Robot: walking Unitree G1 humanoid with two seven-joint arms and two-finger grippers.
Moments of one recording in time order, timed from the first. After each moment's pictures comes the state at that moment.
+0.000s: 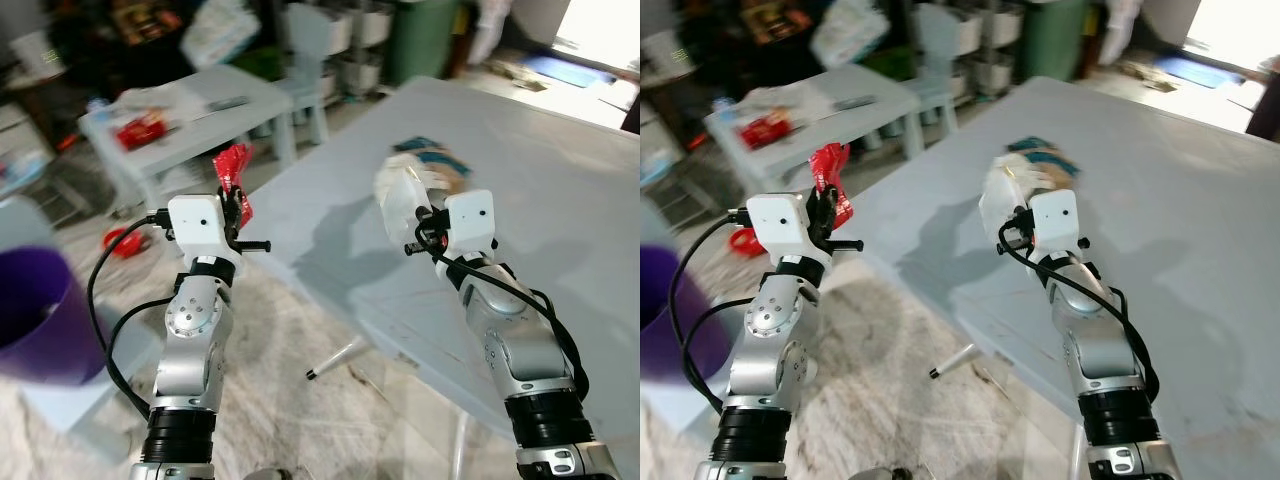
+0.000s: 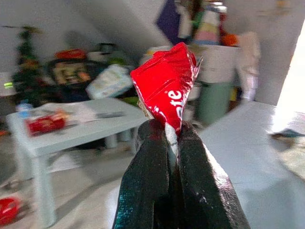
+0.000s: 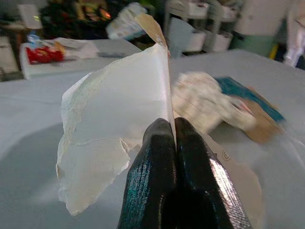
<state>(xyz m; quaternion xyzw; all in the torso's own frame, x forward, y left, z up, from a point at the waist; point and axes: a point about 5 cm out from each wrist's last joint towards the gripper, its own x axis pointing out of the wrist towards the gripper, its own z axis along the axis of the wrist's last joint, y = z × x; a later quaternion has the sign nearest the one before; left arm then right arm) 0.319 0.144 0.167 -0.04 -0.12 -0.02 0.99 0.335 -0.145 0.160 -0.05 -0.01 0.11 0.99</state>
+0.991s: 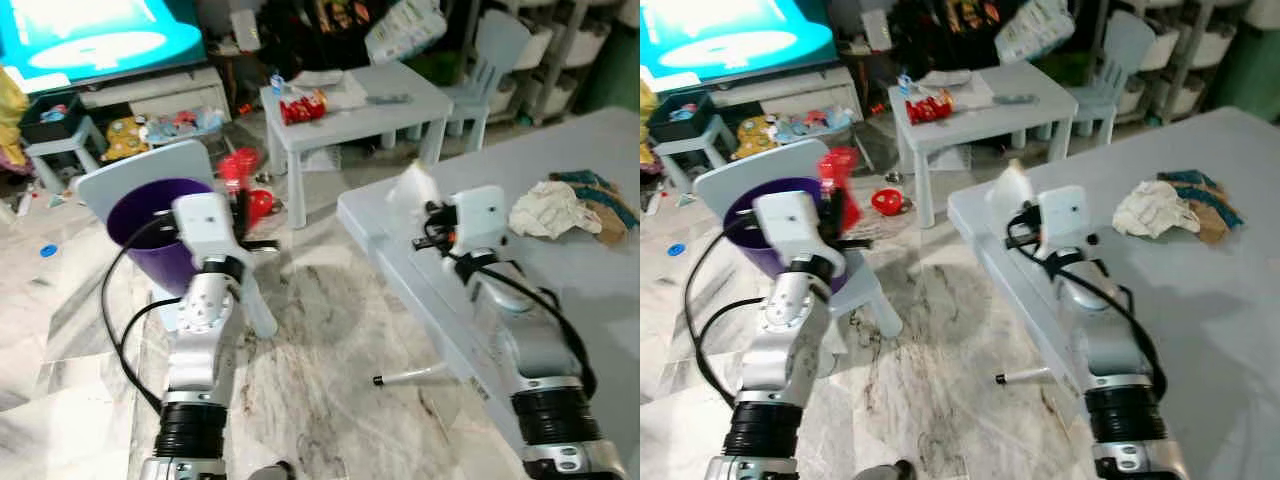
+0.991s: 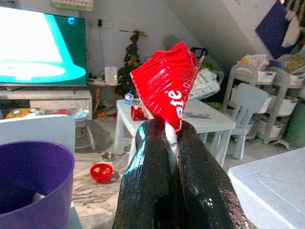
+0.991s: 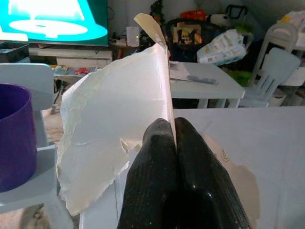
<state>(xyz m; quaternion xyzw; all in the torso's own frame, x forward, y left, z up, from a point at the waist) 0.323 0.132 0.165 -0.08 -0.09 -0.03 0.99 0.336 -0.157 0.163 -0.06 -0.02 0.09 0.99</state>
